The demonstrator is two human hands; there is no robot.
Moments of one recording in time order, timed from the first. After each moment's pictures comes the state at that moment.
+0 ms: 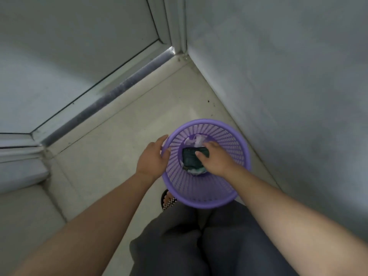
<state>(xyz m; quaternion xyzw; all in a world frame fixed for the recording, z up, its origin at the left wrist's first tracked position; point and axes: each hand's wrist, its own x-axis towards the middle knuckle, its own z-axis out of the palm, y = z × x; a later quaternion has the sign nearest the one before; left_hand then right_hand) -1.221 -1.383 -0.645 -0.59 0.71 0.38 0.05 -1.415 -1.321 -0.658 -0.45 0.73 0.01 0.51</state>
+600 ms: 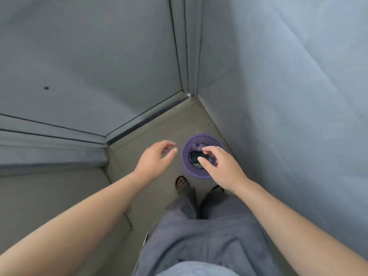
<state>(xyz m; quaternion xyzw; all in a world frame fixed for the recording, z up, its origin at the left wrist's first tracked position) -1.191 -1.348 -0.177 -0.58 0.70 0.42 -0.02 -1.388 -1.264 -0.190 -0.49 0.70 -0.21 0.47</state>
